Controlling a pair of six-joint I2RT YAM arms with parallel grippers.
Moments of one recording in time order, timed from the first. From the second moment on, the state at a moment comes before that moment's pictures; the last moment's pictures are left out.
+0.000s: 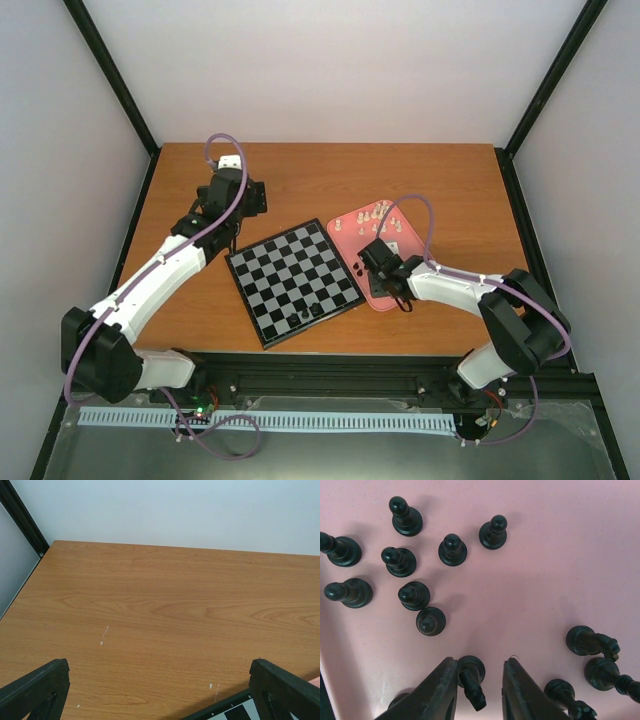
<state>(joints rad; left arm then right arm) -0.45 1.30 1.10 -0.35 -0.50 -0.30 0.70 1.51 0.75 -0.45 0.34 0.47</state>
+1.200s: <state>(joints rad) -0.45 1.26 1.10 -0.36 -0.51 -0.30 1.12 1.59 1.10 -0.45 0.25 0.40</state>
